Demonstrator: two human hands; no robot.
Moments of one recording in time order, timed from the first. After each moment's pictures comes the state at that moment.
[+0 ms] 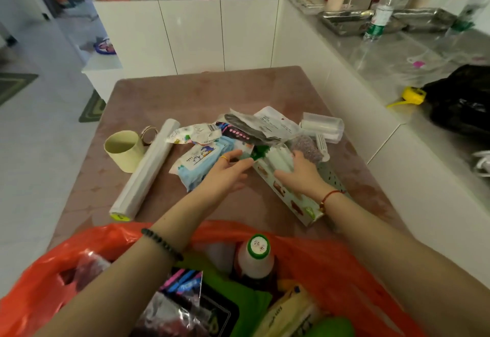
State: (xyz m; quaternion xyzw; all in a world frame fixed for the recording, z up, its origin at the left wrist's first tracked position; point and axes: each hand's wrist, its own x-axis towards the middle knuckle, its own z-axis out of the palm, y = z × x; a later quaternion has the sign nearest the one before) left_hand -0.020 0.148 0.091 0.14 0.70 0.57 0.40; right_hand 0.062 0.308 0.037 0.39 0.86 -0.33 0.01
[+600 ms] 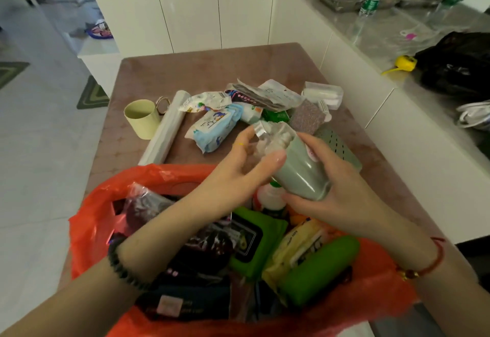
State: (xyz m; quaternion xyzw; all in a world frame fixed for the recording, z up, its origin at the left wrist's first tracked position) left_hand 0.059 0.030 0.141 0.38 0.60 0.58 0.40; right_hand 0.191 0.151 0.136 0.15 0.90 -0.39 -0.15
